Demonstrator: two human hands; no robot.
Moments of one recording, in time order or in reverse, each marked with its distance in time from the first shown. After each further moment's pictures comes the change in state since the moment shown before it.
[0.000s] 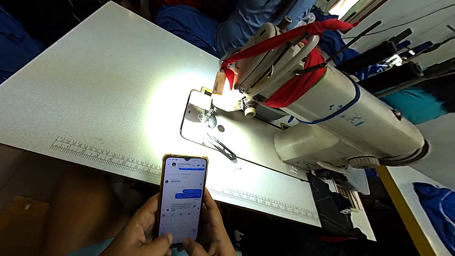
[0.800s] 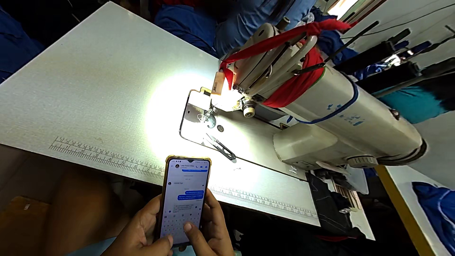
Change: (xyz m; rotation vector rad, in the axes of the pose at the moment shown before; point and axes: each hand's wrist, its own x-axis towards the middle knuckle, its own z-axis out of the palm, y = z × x) left_hand 0.001 0.000 0.001 0.008 -0.036 0.009; right_hand 0.003 -0.001 0.012 -0.047 0.199 -0.009
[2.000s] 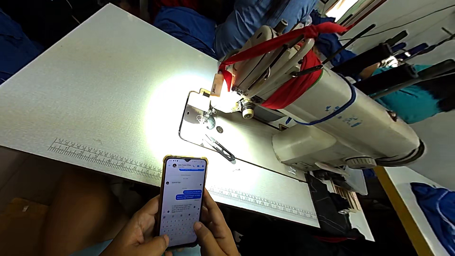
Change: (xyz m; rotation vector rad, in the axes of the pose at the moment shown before) left_hand 0.001 -0.001 -0.002 -0.083 -0.011 -0.007; right_hand 0.000 0.000 -0.014 0.123 -0.103 0.035
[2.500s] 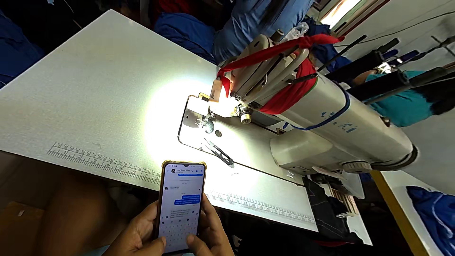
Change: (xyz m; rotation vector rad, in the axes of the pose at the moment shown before) left_hand -0.001 0.003 0.002 0.077 0.026 -0.014; right_hand 0.000 -0.001 0.000 -0.027 -0.042 -0.002
